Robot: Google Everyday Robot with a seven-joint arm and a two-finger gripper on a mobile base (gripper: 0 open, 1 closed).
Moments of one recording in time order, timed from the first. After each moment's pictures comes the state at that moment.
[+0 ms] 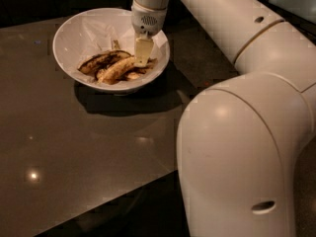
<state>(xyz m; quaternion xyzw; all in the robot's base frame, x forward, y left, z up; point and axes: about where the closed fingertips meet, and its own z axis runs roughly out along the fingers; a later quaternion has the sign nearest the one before) 0.665 0.032 0.895 -0.71 0.69 0.06 0.11</state>
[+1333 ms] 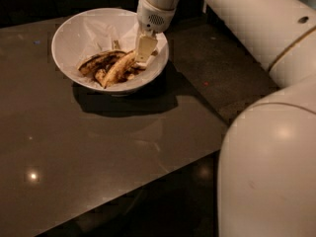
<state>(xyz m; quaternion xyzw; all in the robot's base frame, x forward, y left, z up) 0.662 0.029 0.917 -0.70 0.68 0.05 0.20</state>
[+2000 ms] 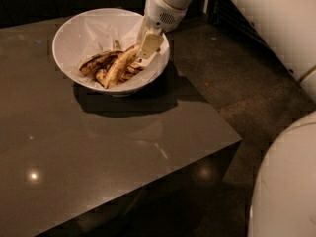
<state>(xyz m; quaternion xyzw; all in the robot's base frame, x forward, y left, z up) 0.649 0.019 0.938 -0.70 0.66 0.07 0.26</state>
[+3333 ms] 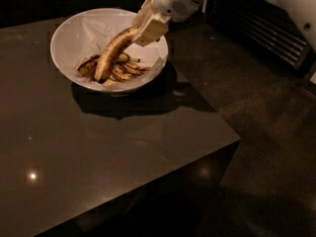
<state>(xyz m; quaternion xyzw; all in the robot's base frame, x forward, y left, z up) 0.619 0.024 0.997 -0.67 0.62 0.13 0.38</state>
